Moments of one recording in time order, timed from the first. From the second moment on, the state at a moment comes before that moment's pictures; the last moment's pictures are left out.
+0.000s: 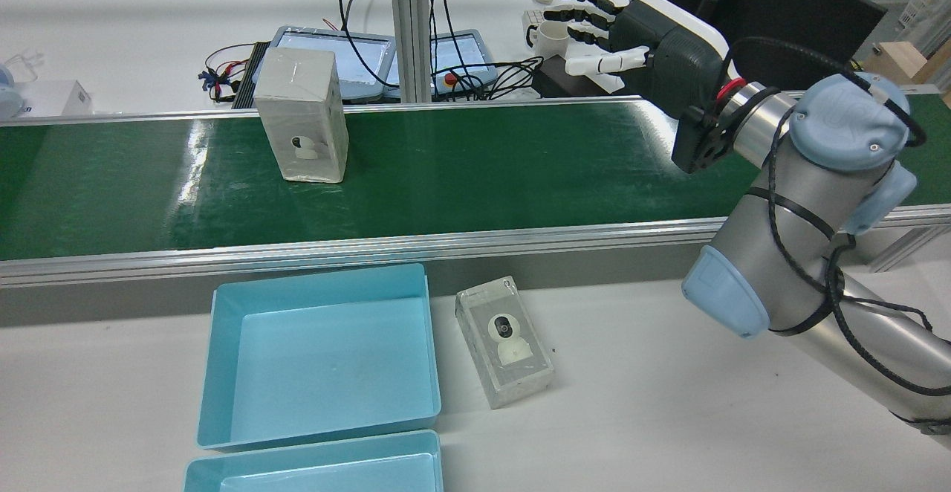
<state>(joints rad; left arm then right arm) -1.82 -1.80 -1.75 0.40 1.93 -0.16 0.96 -1.01 1.92 -3.76 -1.37 -0.35</state>
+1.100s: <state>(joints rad) -1.82 -1.80 -1.75 0.40 1.93 -0.16 0.93 -0.99 1.82 -3.75 -1.33 -0.28</state>
